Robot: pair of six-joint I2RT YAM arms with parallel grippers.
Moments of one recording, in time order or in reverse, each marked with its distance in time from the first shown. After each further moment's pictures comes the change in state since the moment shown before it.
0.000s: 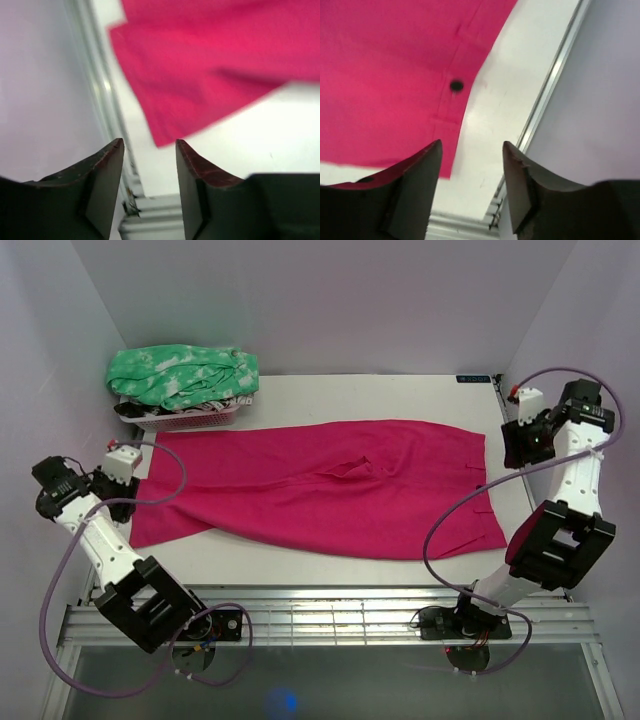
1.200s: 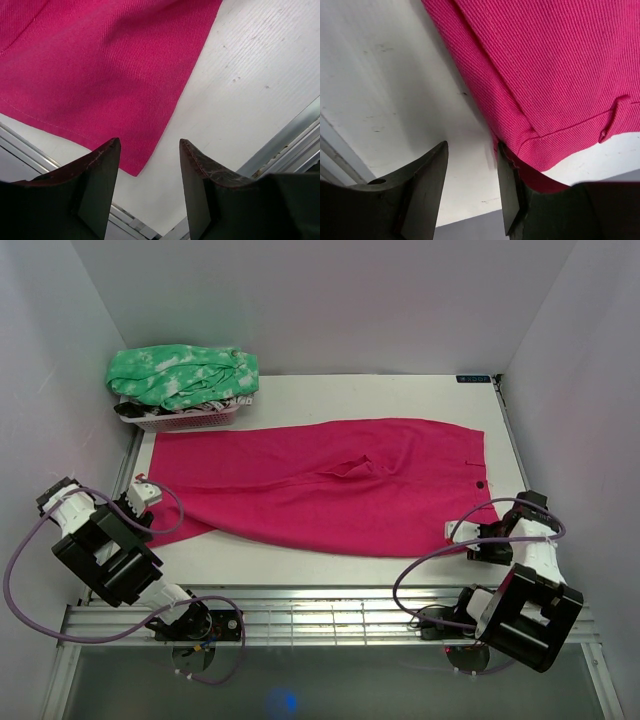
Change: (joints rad) left arm 0.098 0.322 -0.091 -0.284 0.120 0.861; right arm -0.103 -0.524 -1.081 0.217 0.069 -1.283
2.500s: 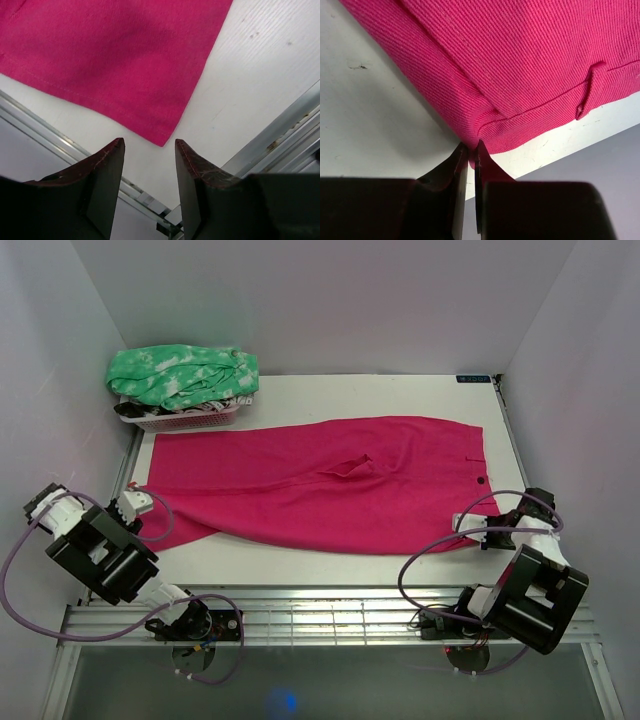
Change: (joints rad) left arm 0.074 0.027 0.031 -0.025 -0.060 0.091; right arm -0.048 0.091 -0.033 0.312 0.006 -0.038
